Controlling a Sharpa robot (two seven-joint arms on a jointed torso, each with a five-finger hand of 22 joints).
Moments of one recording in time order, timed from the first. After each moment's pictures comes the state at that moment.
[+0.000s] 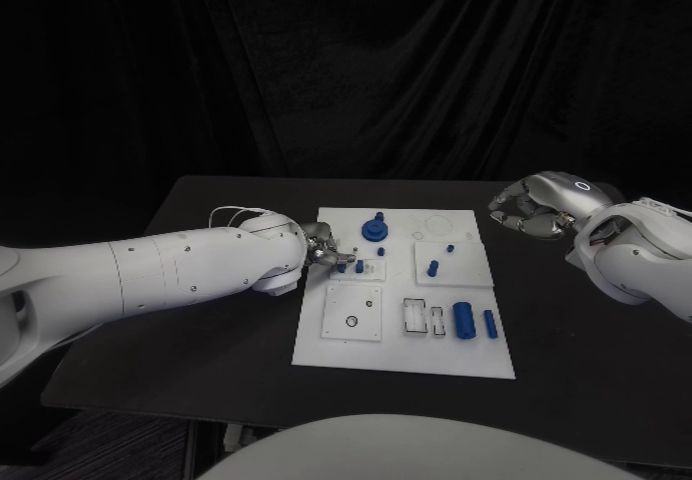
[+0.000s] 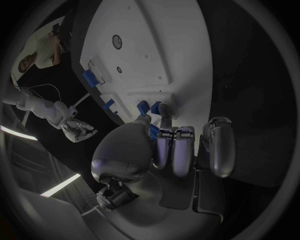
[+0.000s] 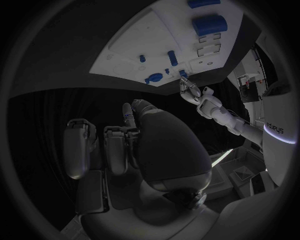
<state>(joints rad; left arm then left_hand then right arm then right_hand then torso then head) 1.19 -0.65 -0.21 1.34 -1.09 -0.11 -0.46 1.06 0.13 -0.05 0.27 0.38 0.98 0.03 0.29 1.31 1.47 -0.04 1.57 1.31 1.47 -0.09 1.57 1.31 0.04 1.46 0.02 1.38 1.31 1.31 -0.94 -0.25 1.44 -1.48 -0.48 -0.01 1.48 -0.02 0.21 0.27 0.42 0.93 0.12 0.13 0.22 1.47 0.03 1.53 1.31 1.47 -0.04 1.53 1.31 0.03 1.47 0.08 1.42 1.31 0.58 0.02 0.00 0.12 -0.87</state>
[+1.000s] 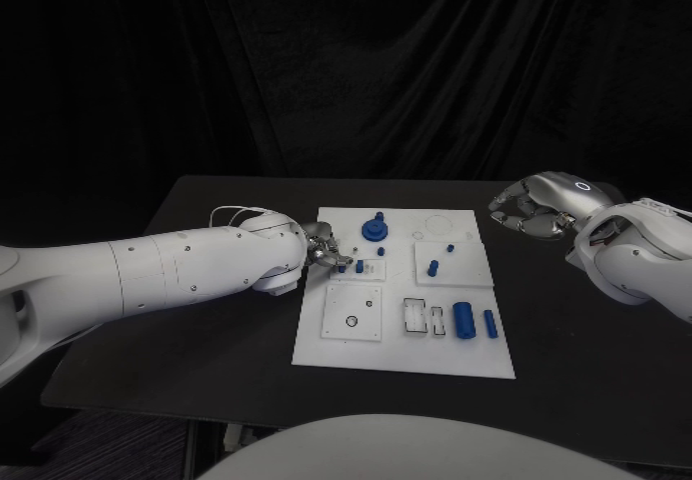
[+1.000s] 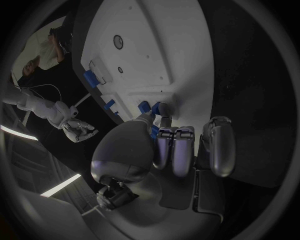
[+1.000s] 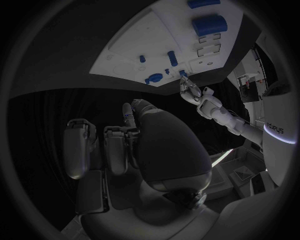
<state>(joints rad) 1.19 -0.65 -0.21 1.34 -1.09 -0.11 -0.45 1.13 0.10 0.04 0.25 0.40 0.98 0.03 0.22 1.28 1.47 -0.04 1.57 1.31 1.47 -0.09 1.57 1.31 0.04 1.46 0.02 1.37 1.31 1.31 -0.94 -0.25 1.44 -1.48 -0.48 -0.01 1.48 -0.03 0.22 0.27 0.42 0.93 0.12 0.13 0.22 1.47 0.03 1.53 1.31 1.47 -0.04 1.53 1.31 0.03 1.47 0.08 1.42 1.31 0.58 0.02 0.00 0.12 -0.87</state>
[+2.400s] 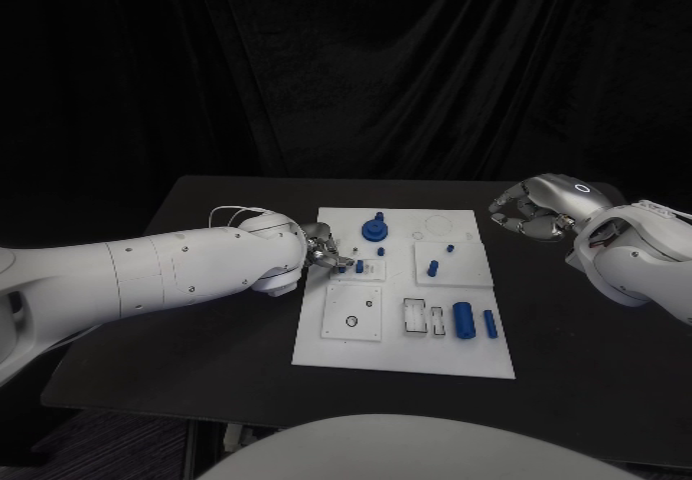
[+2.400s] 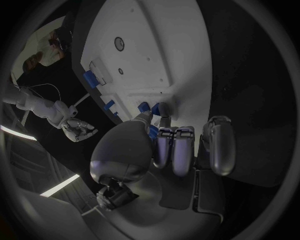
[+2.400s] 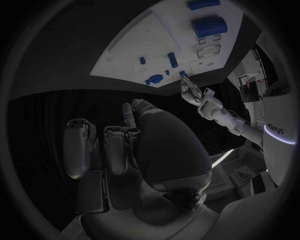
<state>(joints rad) 1.19 -0.66 -0.20 1.36 -1.09 -0.10 -0.48 1.12 0.08 0.04 0.22 0.34 1.00 0.04 0.13 1.23 1.46 -0.03 1.57 1.31 1.47 -0.08 1.57 1.31 0.04 1.47 0.03 1.36 1.31 1.30 -0.94 -0.25 1.44 -1.48 -0.48 -0.01 1.48 -0.03 0.22 0.27 0.42 0.93 0.12 0.13 0.22 1.46 0.03 1.53 1.31 1.47 -0.04 1.53 1.31 0.03 1.47 0.08 1.41 1.31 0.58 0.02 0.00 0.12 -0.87</state>
